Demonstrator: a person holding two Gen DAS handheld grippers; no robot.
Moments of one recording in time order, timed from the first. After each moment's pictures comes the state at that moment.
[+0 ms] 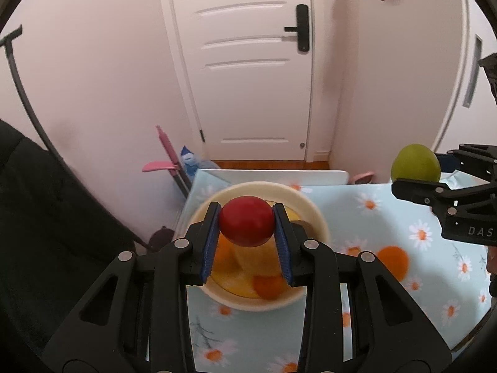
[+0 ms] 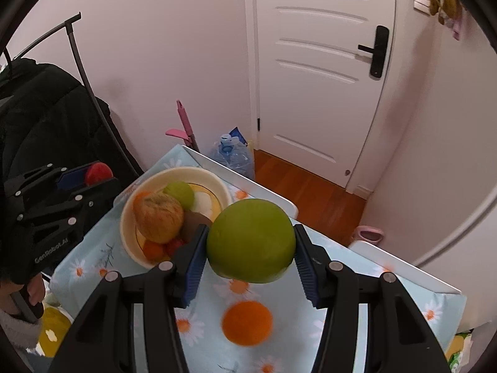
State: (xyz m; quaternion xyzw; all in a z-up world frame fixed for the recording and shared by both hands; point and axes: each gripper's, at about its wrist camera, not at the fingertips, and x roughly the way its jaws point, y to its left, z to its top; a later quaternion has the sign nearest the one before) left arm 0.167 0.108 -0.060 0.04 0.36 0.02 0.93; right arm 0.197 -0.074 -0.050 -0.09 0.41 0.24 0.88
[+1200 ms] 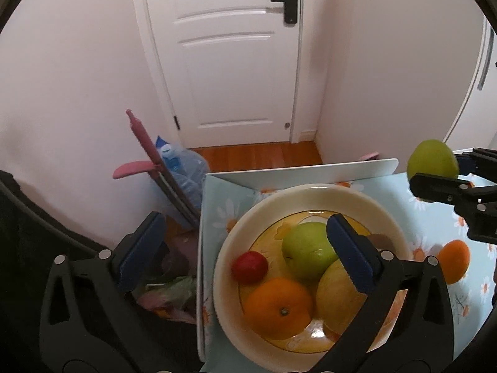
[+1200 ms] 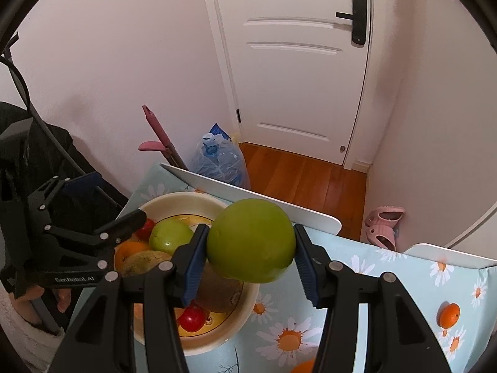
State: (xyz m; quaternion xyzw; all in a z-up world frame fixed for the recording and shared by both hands) left arm 0.267 0.181 -0.128 0.05 0.40 -0.06 0.91; right arm 0.259 -0.007 -0.098 -0.01 0.45 0.17 0.88
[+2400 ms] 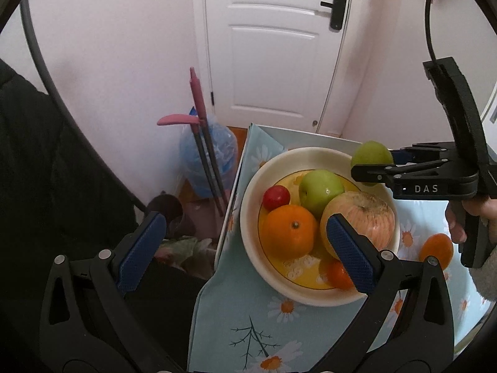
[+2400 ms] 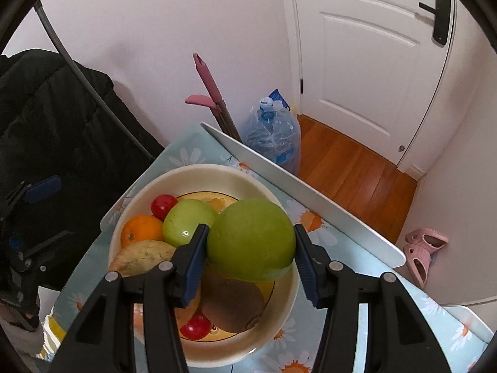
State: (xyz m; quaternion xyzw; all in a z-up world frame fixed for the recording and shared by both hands) left arm 0.193 0.206 -0.116 -0.02 0.42 0.03 0.91; right arm 0.299 0.029 -0.139 -0.07 0.50 0.32 0.80
